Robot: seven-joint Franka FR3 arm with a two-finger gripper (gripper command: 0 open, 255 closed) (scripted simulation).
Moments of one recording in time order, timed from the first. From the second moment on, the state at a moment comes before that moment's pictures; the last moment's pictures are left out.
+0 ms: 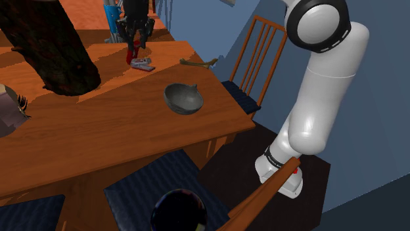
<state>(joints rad) 0.16 0.23 0.15 -1.40 0.02 1.75 0.25</state>
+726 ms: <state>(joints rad) 0.13 -0.19 0.12 -1.84 0.09 1.77 0.19</state>
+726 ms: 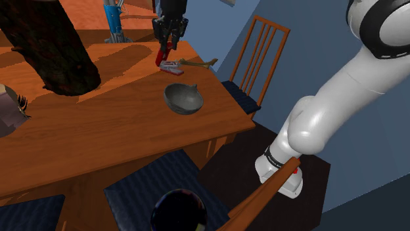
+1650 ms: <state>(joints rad) 0.13 -0.38 0.10 -2.12 0.11 1.87 0.14</state>
